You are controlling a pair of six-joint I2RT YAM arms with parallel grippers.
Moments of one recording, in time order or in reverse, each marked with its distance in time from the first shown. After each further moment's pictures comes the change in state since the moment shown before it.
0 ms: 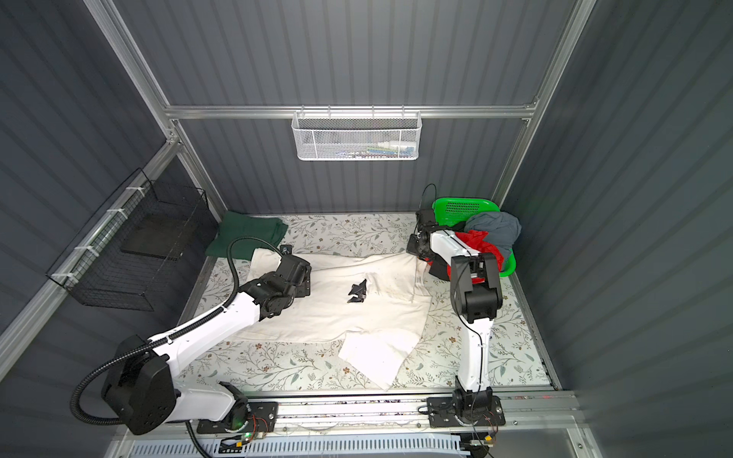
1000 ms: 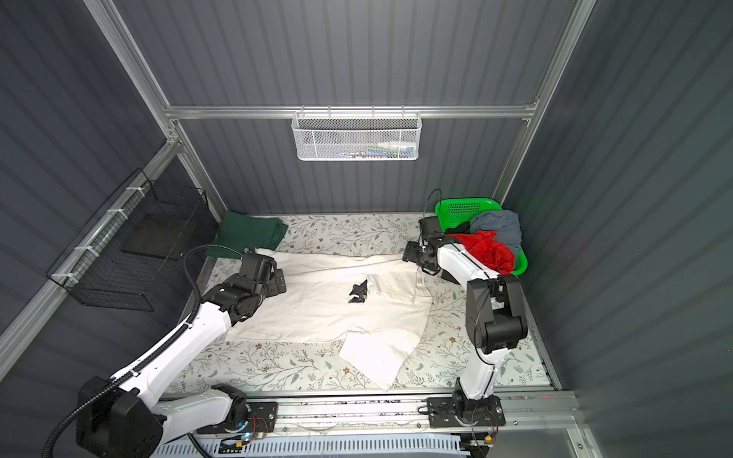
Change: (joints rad) left arm 0.212 -0.201 -0.058 -0.089 0.096 -0.014; right arm 0.082 -0.343 -0.303 0.035 -0.058 0.054
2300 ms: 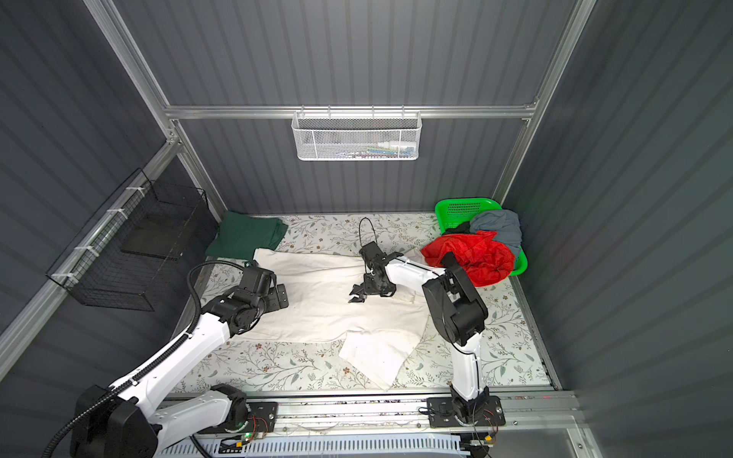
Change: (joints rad) left arm 0.000 -0.045 -0.117 -0.014 0.119 -0.049; right arm 0.354 0.217 0.077 -0.114 0.111 -0.006
